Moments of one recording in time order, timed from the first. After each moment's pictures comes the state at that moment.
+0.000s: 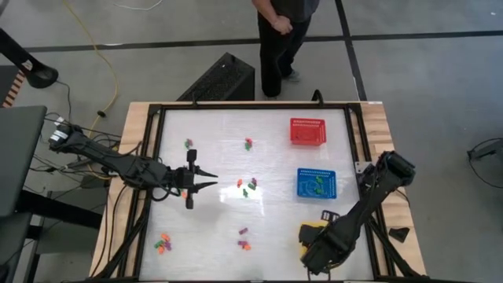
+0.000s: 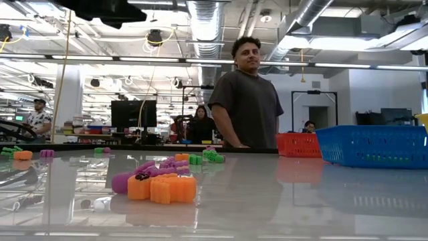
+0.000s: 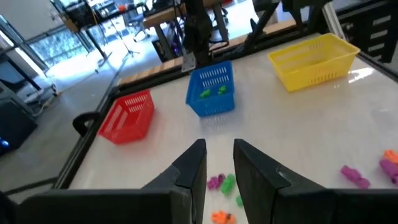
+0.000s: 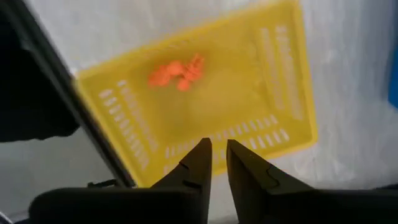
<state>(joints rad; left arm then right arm) -0.36 0.87 0.54 0.13 -0.43 0.25 0.78 1.80 1.56 -1.30 0.00 1.08</state>
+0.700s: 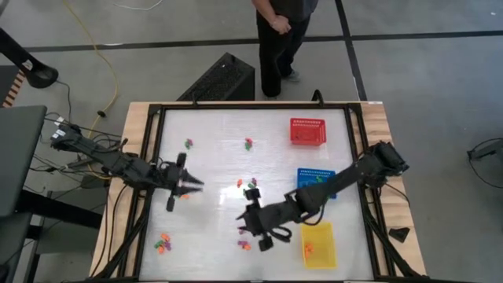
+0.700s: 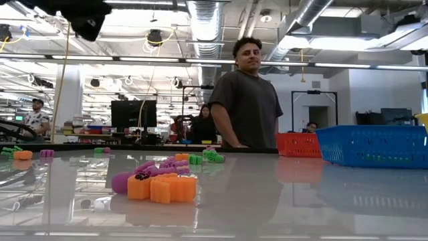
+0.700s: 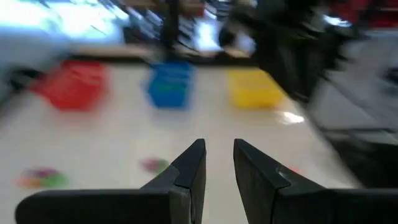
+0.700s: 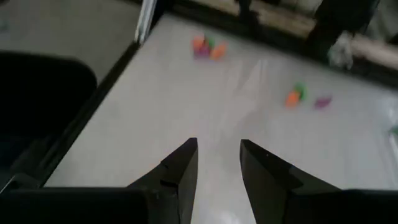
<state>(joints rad) -0.43 0.63 0.48 -0.04 -0.28 -0.15 0.44 1.80 1.47 -0.19 0.26 -0.06</state>
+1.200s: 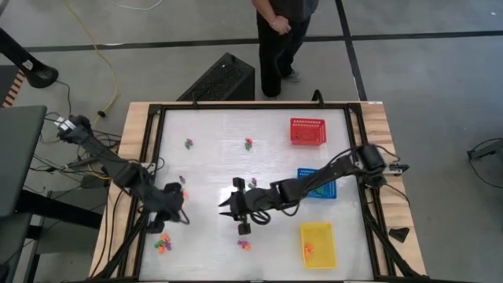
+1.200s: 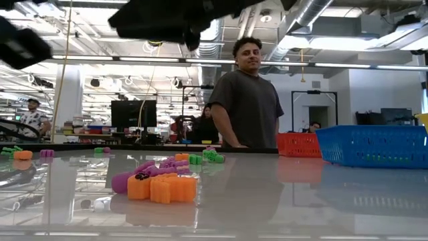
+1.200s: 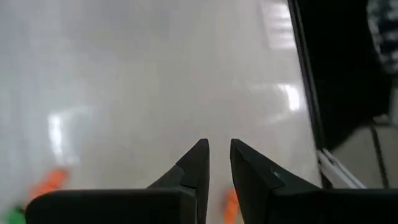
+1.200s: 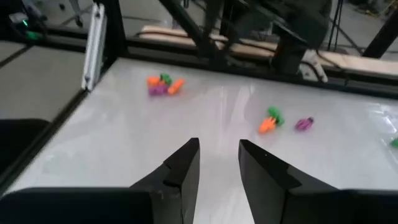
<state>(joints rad) -0.64 0.89 0.65 -0.61 0.07 -0.62 0.30 1.96 1.39 0.22 0.18 0.00</state>
